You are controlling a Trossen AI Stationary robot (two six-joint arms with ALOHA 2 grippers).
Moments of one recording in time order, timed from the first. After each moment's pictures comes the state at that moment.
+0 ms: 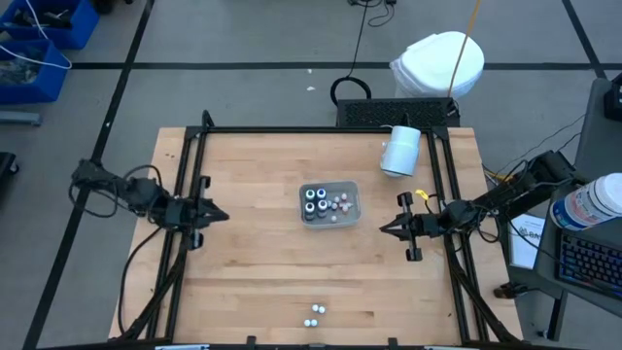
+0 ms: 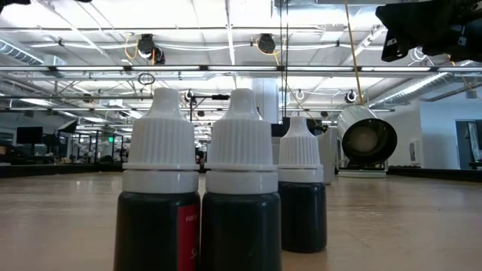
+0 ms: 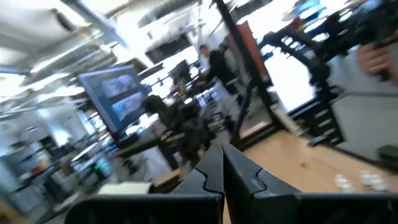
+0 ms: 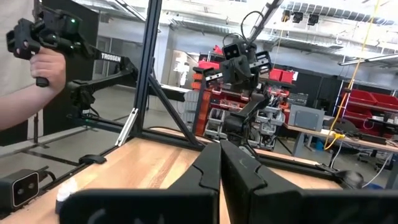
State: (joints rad) left arm -0.40 0.32 0.35 0.12 -0.16 0.50; right arm 0.40 0.91 0.03 1.10 0.24 -0.22
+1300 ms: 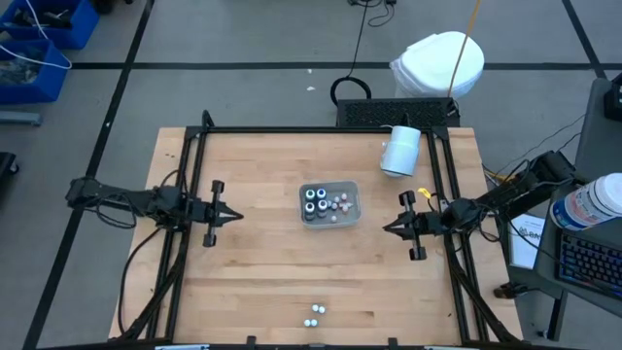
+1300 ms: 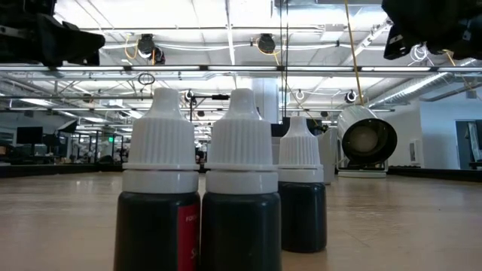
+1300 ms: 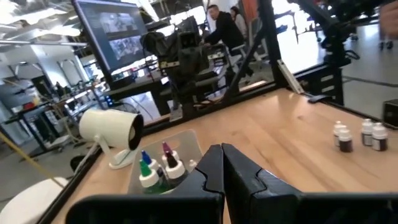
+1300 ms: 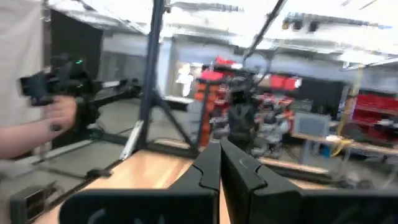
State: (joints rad) left arm -0.17 0.21 0.08 0.16 -0.03 0.31; right arm 0.40 0.85 0.02 1.10 0.21 -0.20
